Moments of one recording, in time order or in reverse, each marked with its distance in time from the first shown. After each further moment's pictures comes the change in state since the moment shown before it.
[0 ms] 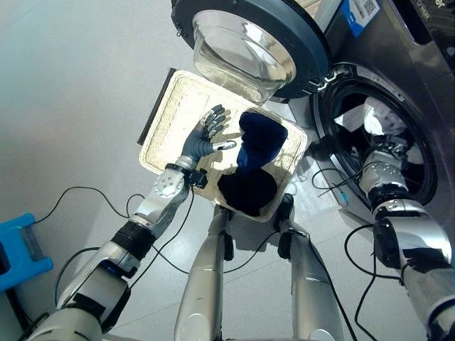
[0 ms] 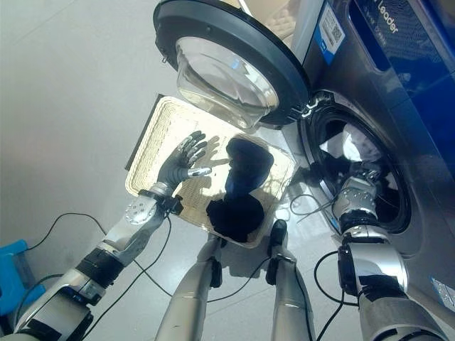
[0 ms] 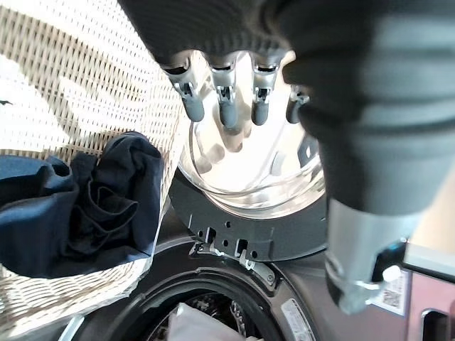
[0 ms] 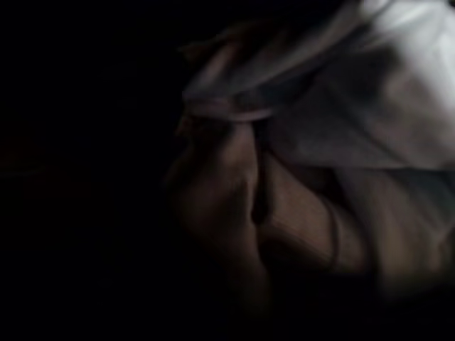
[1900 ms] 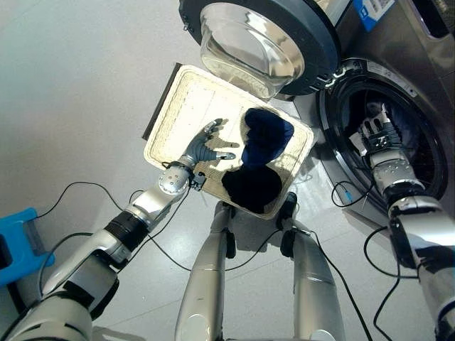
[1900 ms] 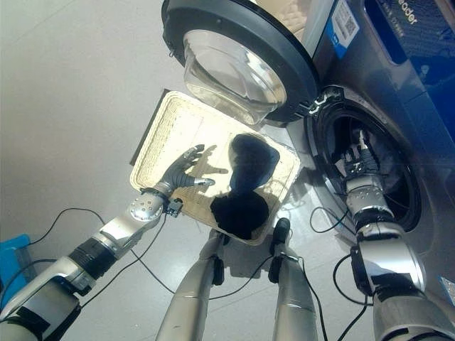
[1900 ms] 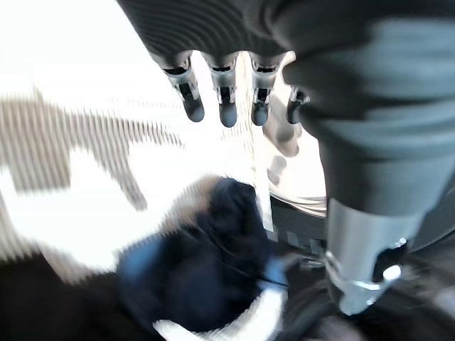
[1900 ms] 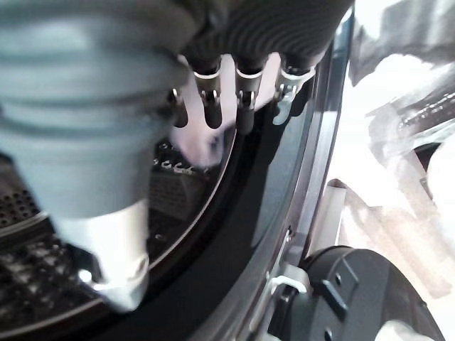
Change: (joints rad) left arm -0.116 0.108 -0.155 0.060 0.387 0.246 0.211; right arm 0.083 -0.039 0.179 -0.007 -0.577 0.243 -0.291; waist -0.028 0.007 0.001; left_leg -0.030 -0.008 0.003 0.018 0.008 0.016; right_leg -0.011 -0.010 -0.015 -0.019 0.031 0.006
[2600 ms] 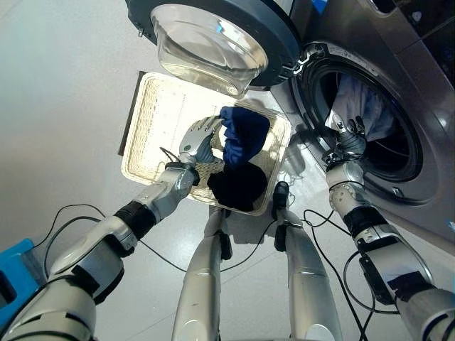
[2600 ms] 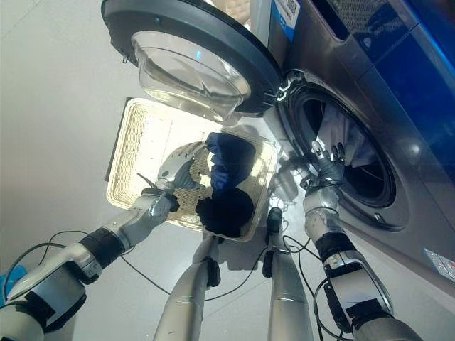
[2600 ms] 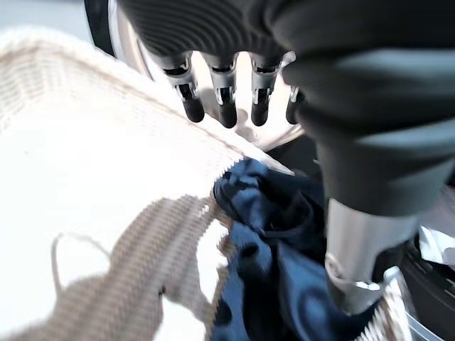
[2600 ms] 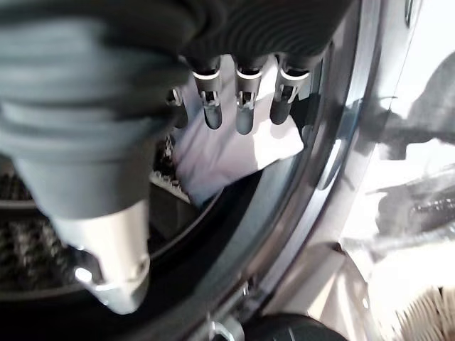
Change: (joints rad) left arm -0.154 -0.063 -0.174 0.261 0.747 0.090 0.293; right arm 0.148 0.171 0.172 -0.297 -0.419 -0.200 -0.284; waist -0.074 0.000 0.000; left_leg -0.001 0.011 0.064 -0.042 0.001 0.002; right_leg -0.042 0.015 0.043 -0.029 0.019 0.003
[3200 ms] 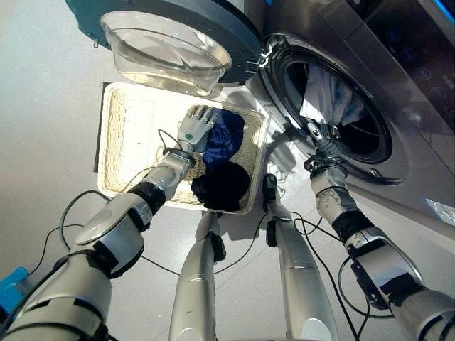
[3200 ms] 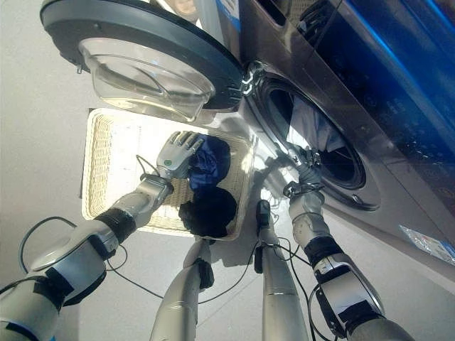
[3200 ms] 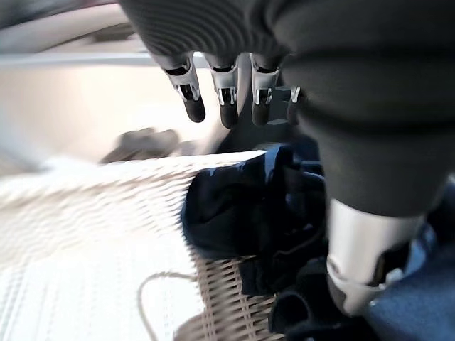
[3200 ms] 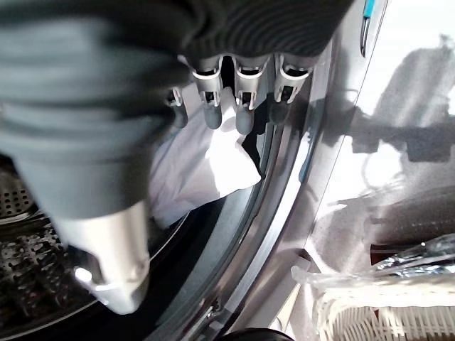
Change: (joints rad) left arm -0.213 -0.080 -0.199 0.358 0.401 0.045 -0.034; right arm -0.002 0.034 0.076 0.042 0.003 0.021 0.072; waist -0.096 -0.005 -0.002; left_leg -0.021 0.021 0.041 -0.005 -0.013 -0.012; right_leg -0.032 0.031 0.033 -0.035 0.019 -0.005
